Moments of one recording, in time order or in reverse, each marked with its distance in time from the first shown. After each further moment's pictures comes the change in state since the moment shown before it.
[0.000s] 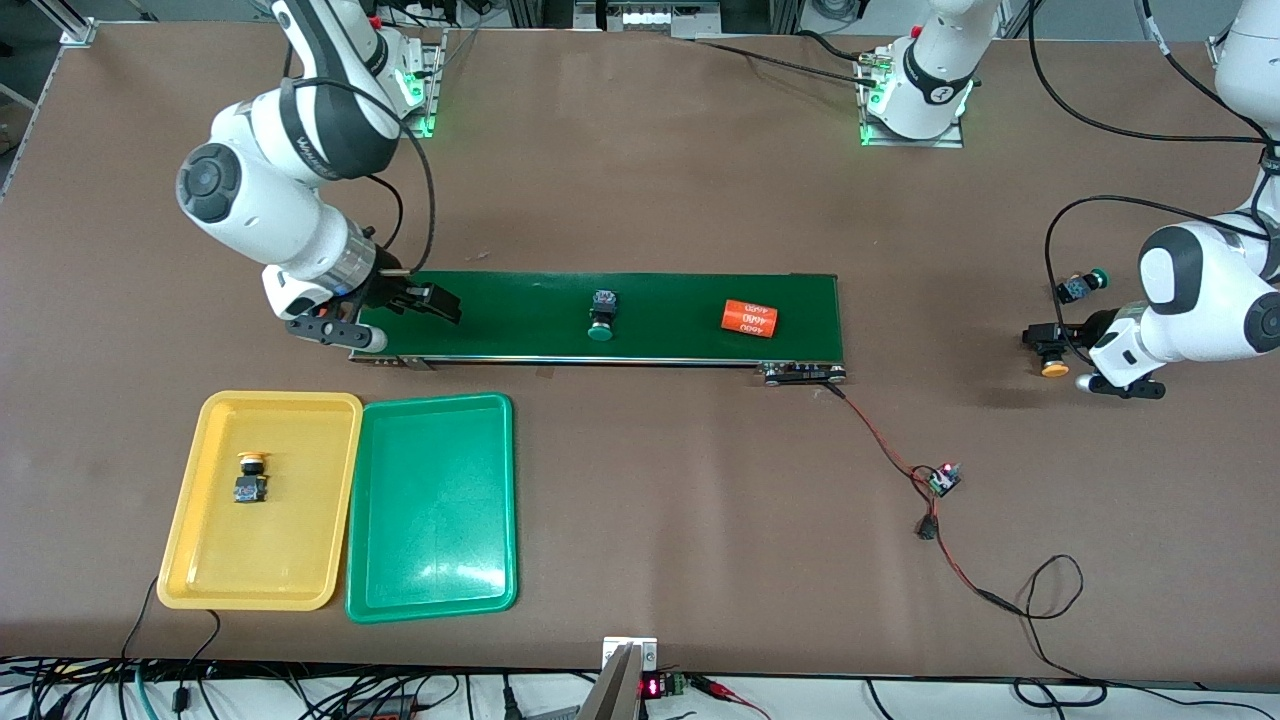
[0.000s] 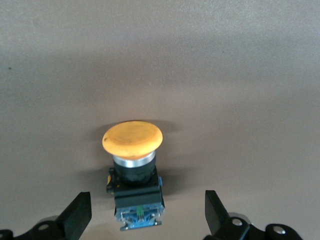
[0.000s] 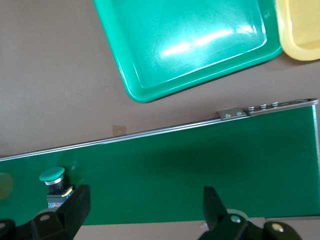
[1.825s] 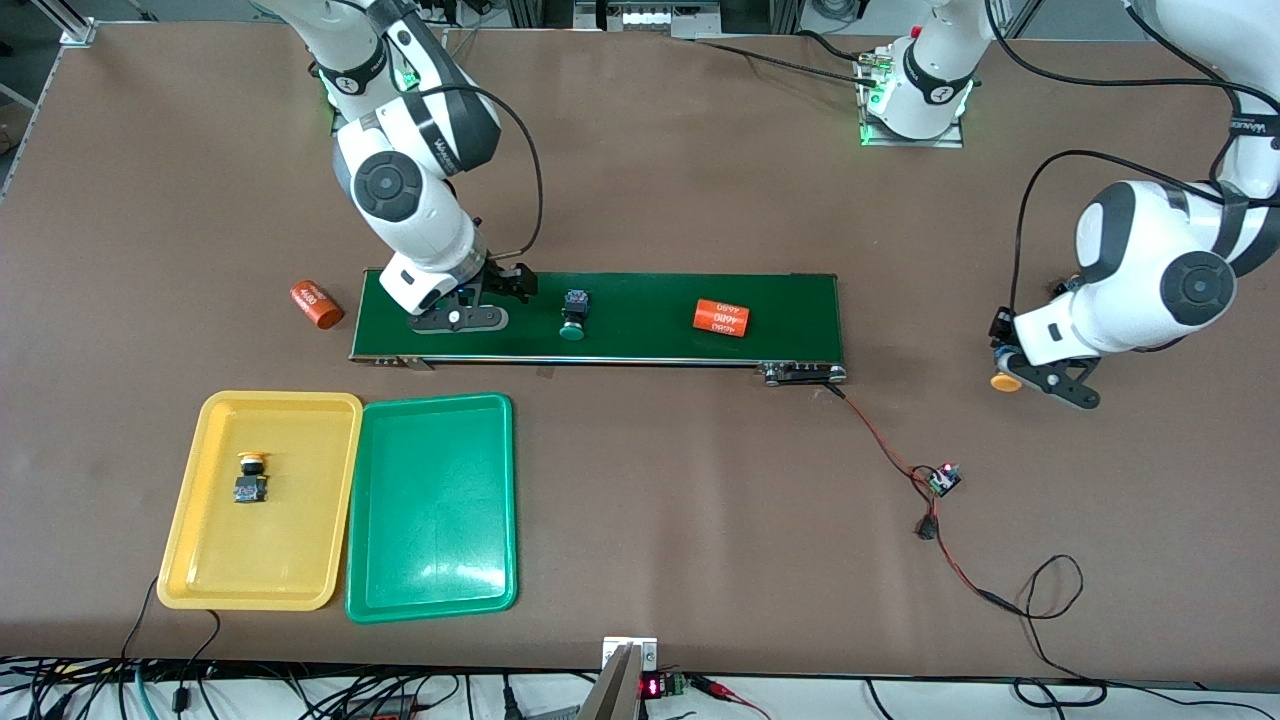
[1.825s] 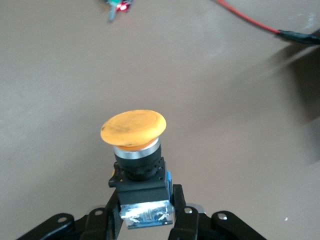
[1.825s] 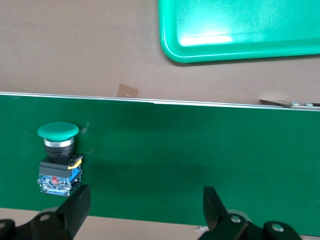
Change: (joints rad) left arm -0.247 -0.245 -0.074 -0.022 0.005 -0.089 0.130; right arm 0.101 0.136 0.101 0.040 -0.249 0.010 0.076
